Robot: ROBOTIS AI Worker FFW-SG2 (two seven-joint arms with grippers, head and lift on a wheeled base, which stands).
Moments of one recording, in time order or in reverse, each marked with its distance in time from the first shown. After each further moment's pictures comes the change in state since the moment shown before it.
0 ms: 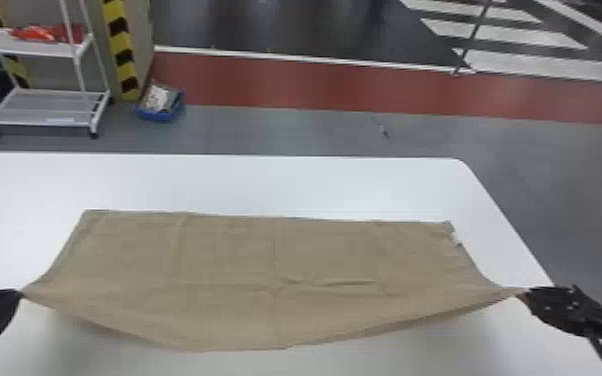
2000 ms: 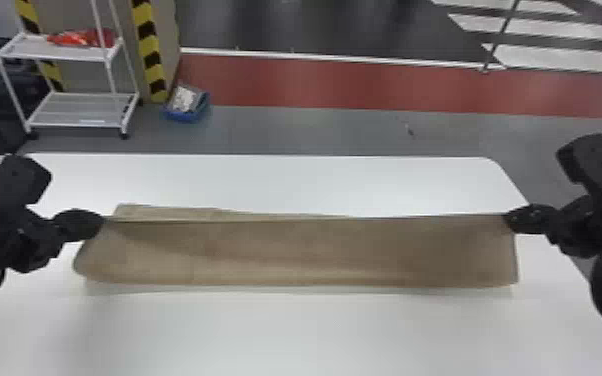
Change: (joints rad) left arm -0.675 0.100 -0.255 0.534 -0.394 0.350 -0.017; right arm -0.608 -0.119 0.312 0.508 0.410 0.117 0.089
